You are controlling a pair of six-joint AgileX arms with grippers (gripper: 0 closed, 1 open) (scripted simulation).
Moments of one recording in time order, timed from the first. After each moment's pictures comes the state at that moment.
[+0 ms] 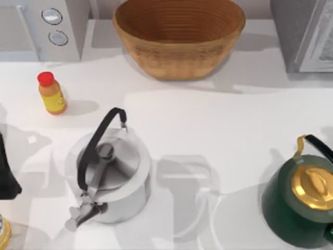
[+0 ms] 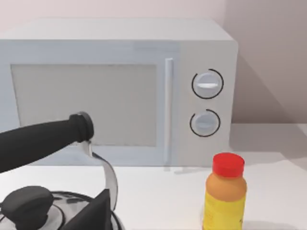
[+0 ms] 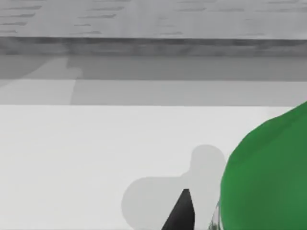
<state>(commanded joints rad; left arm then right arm) 0.00 0.00 0.00 0.00 0.00 0.00 -0.32 1.82 0.56 0.77 -0.25 -0.14</state>
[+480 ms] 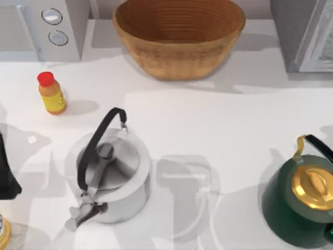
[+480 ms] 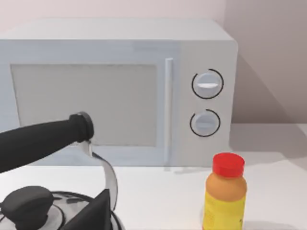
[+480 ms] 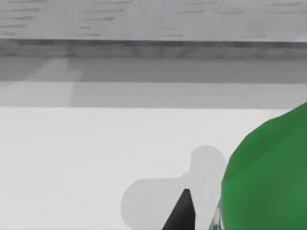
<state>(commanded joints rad) 0.00 0.00 0.00 0.00 0.00 0.00 -0.32 1.83 0.57 0.78 -0.25 -0.14</state>
